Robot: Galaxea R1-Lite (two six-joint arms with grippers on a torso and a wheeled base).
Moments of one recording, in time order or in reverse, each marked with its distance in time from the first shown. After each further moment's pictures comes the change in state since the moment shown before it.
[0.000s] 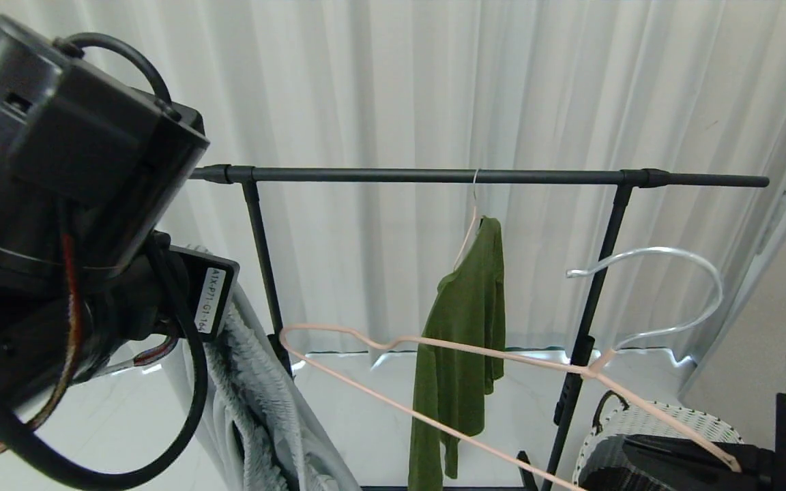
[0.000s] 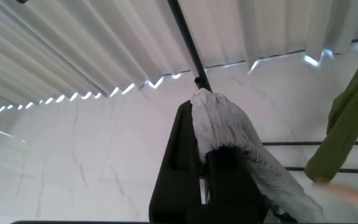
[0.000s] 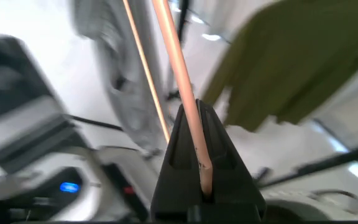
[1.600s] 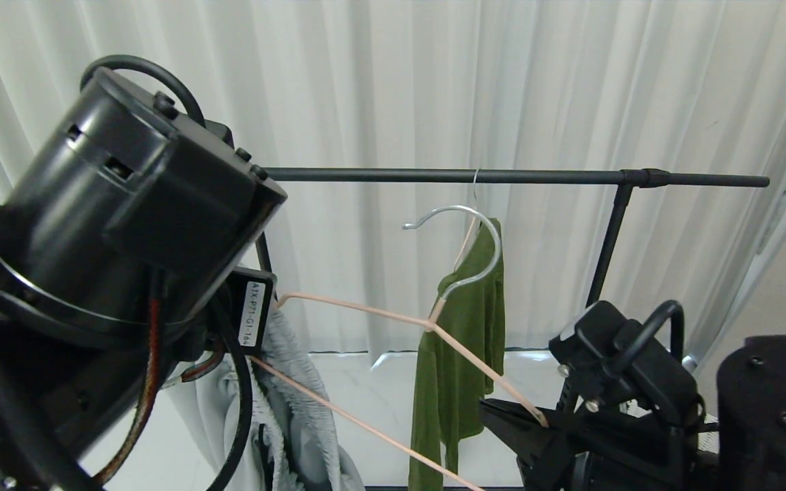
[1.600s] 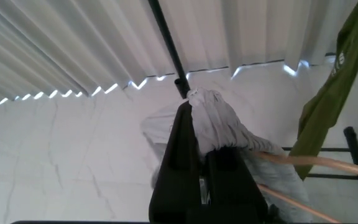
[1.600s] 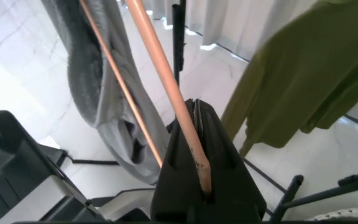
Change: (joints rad) left arm -0.086 0.049 0.004 -0.001 0.036 -0.154; right arm 0.065 0.414 -0.074 -0.387 -0.127 0.230
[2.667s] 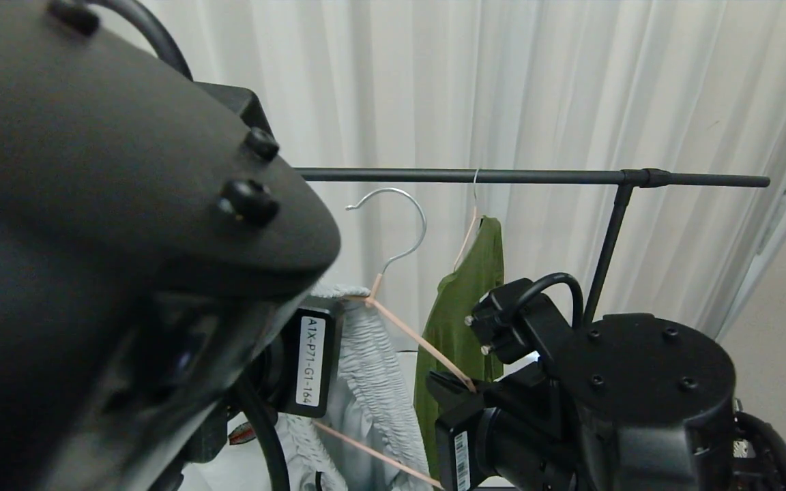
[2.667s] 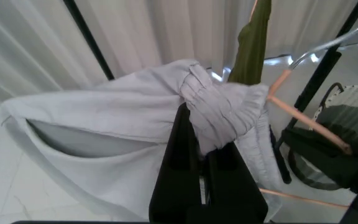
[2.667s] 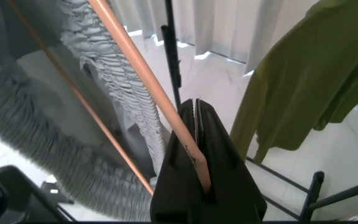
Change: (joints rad) left arm -0.244 0.011 -0.063 -0.001 -0.036 -0.140; right arm 0.004 0.183 -0.158 -0.040 -0.094 0.129
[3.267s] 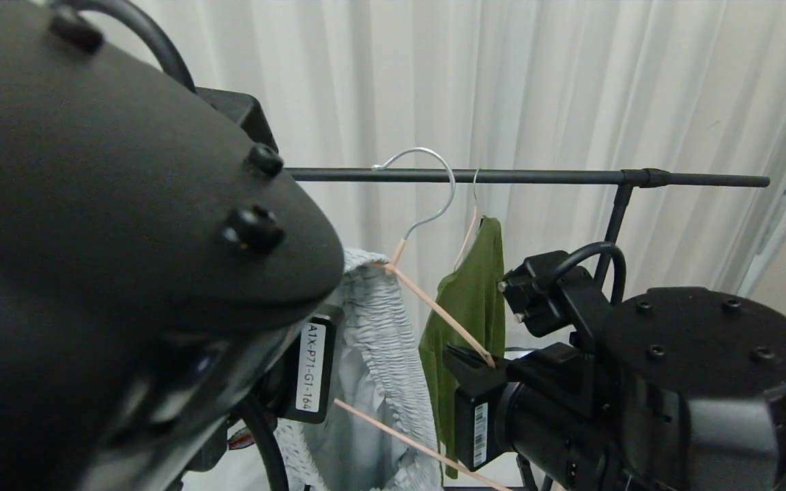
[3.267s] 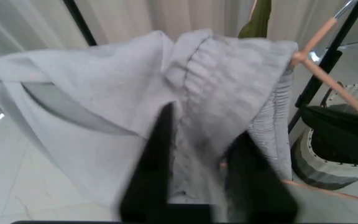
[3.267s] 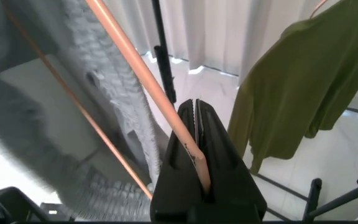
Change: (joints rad) left arm -0.005 -0.001 0.006 0.001 0.005 0.000; right arm -0.004 -0.049 -0.011 -0.001 -0.062 0.001
